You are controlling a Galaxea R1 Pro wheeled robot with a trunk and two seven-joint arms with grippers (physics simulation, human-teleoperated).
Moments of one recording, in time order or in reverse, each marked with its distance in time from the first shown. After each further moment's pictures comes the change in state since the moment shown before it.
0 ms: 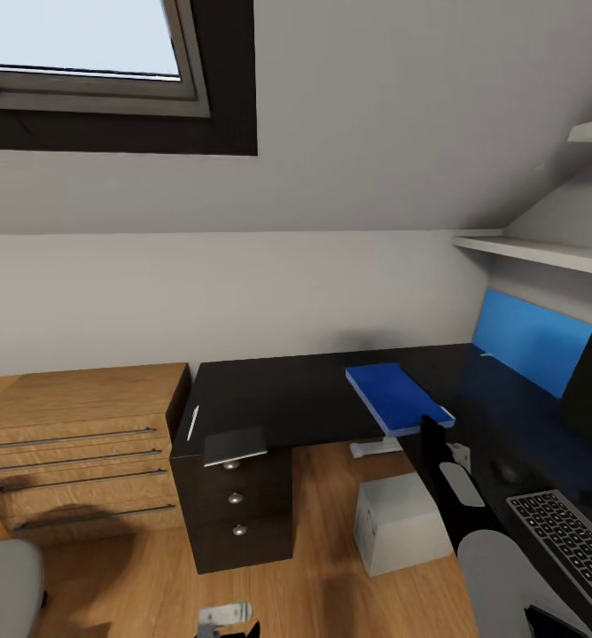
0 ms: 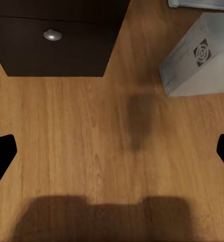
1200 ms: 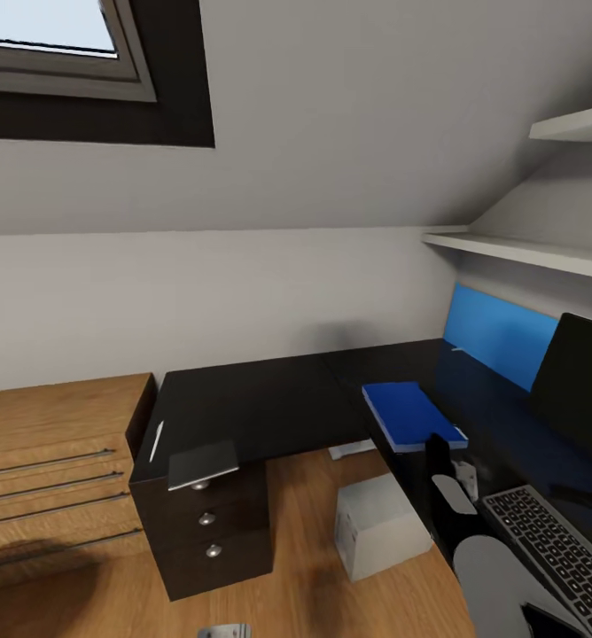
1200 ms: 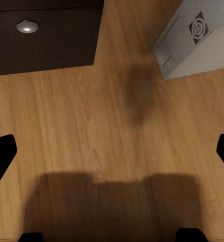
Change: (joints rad) left arm 0.005 0.001 -0.019 0.064 -0.001 0.005 0.009; right arm 0.000 0.003 0.003 0.107 -0.001 -0.207 -0.003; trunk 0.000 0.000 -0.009
